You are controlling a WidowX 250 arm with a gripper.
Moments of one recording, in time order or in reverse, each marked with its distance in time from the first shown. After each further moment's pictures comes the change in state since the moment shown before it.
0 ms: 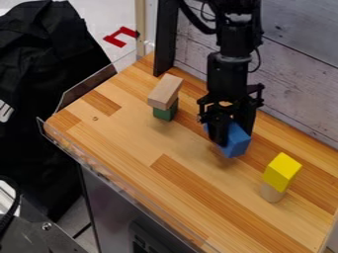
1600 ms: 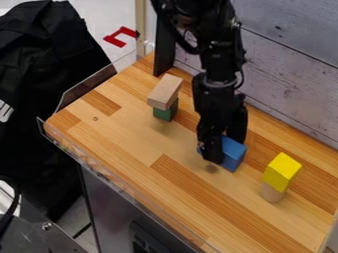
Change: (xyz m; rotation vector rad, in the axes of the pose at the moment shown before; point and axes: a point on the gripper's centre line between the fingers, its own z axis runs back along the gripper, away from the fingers) arm 0.008 -0.002 -0.022 -0.140 -0.033 0.270
